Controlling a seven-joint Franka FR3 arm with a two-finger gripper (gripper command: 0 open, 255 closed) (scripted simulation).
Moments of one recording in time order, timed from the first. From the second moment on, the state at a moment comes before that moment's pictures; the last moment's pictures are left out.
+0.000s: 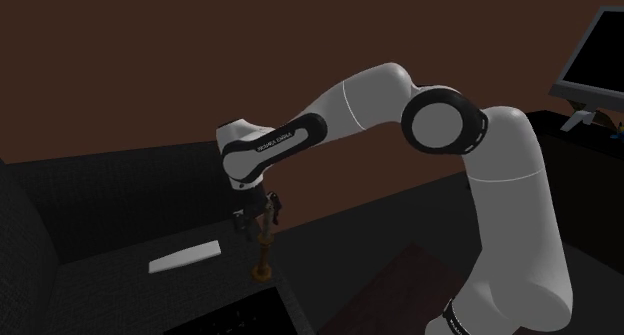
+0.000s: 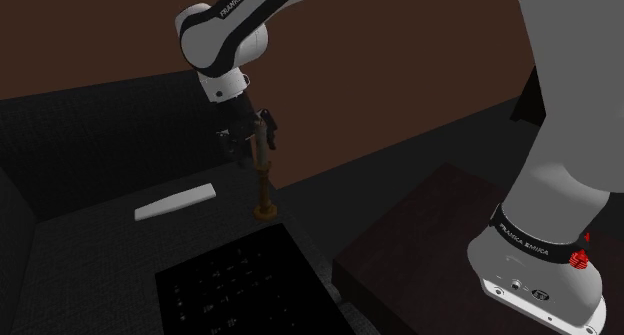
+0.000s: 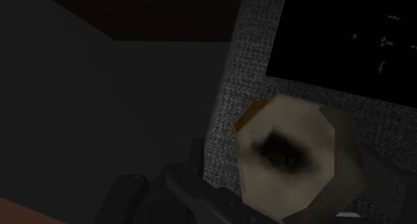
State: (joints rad) arm 0.22 0.58 0.23 -1.67 -0.09 1.86 0.45
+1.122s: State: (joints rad) arm 0.22 0.58 0.23 -1.66 -0.09 1.85 0.45
